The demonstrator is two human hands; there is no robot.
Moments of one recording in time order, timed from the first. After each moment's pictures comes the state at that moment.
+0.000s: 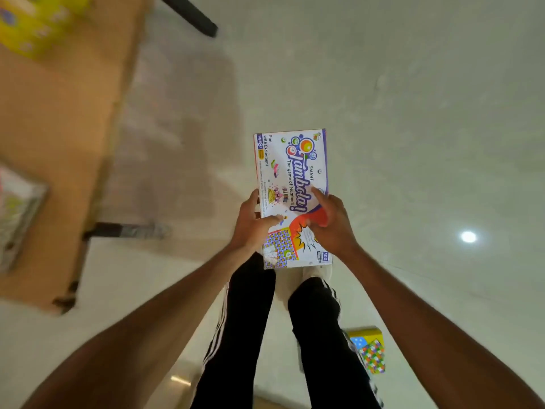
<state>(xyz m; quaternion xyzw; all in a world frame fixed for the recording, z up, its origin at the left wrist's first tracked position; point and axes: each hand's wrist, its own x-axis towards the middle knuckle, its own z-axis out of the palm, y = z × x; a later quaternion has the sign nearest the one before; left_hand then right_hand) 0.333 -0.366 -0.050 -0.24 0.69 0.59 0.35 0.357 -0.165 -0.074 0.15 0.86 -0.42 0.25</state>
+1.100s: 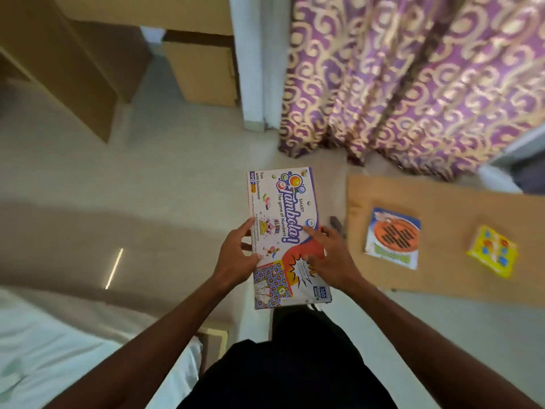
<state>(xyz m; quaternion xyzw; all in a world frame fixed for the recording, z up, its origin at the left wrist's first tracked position) 0.812 -0.827 0.378 -0.56 0.62 0.51 -0.19 0.585 -0.759 0.379 -0.53 0.72 -0.22 0.38</state>
